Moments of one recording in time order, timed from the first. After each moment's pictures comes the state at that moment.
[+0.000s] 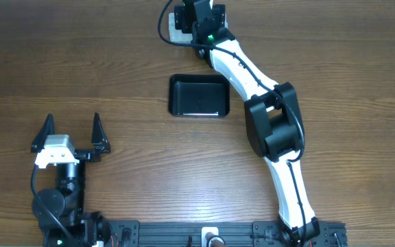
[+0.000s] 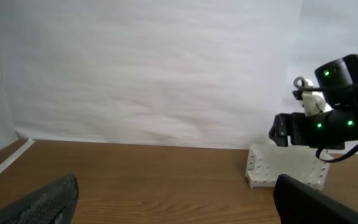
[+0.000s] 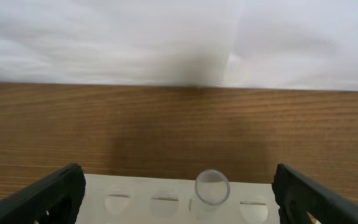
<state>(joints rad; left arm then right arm) 0.10 0.08 0.17 0.04 0.06 -0.04 0.45 2.41 2.01 -0.17 0.31 0.26</state>
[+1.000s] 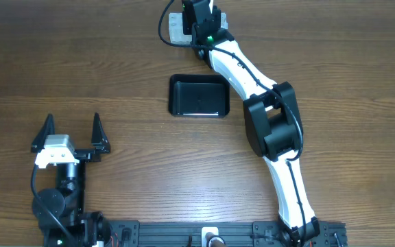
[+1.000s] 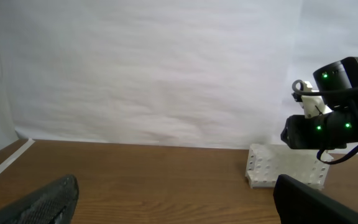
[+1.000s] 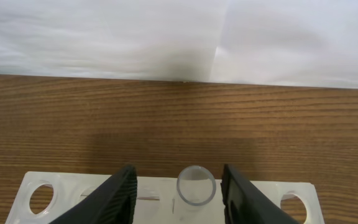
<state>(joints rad) 0.10 0.08 0.17 0.04 0.06 -0.04 0.45 2.41 2.01 -0.17 0.34 0.23</state>
